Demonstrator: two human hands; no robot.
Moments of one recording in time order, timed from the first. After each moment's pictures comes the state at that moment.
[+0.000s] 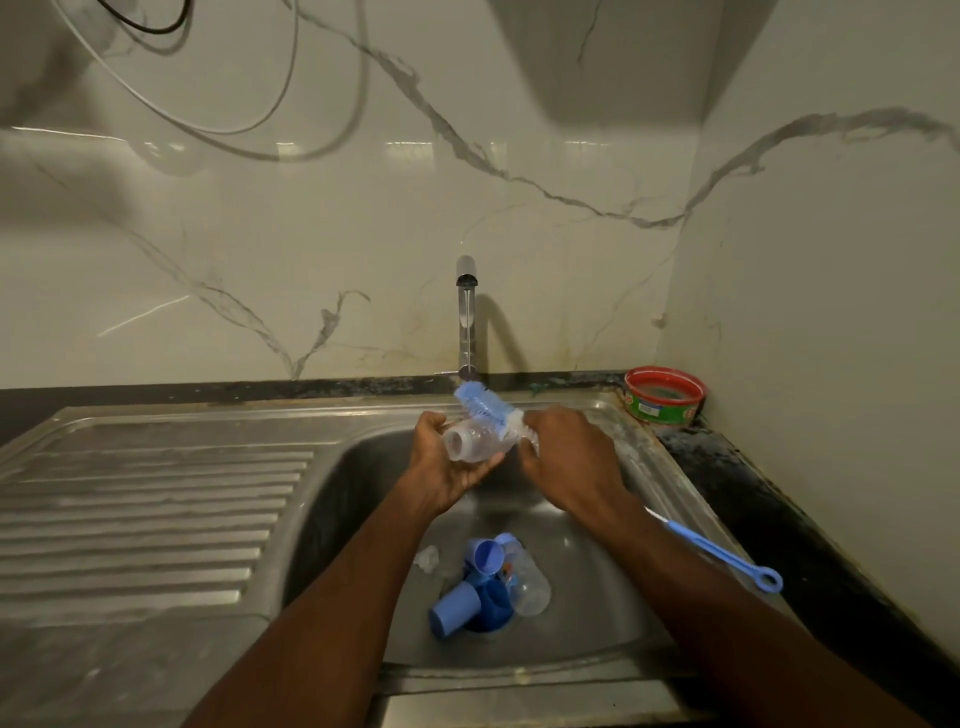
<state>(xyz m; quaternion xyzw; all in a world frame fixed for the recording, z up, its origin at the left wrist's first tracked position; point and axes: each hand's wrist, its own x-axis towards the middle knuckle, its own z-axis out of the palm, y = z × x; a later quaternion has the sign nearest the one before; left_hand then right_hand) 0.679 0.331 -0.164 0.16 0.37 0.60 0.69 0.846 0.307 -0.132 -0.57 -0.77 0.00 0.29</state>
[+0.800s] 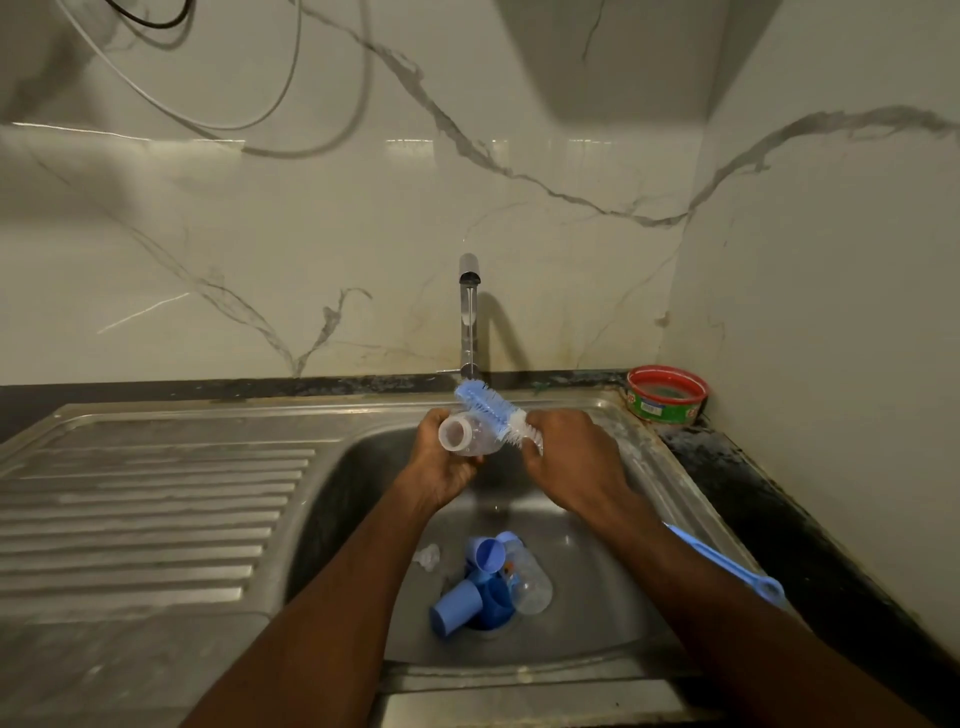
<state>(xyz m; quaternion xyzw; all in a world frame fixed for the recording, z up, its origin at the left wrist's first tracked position) 0.675 0.339 -0.167 0.19 0.38 0.62 0.65 0.847 0.306 -0.134 -0.55 -0.77 0.00 0.31</state>
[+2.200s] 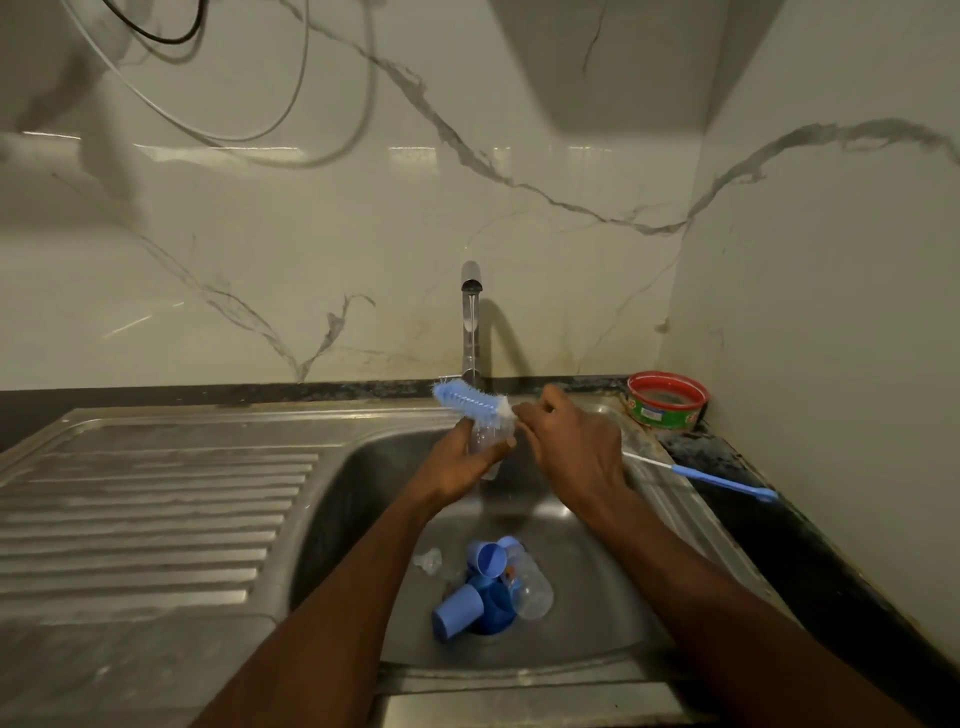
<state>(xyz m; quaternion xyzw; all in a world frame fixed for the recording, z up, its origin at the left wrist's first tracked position) 0.670 0.326 -0.177 0.63 0.52 0.44 0.36 0.845 0.314 -0.129 -0.53 -0.79 -0.16 0.24</state>
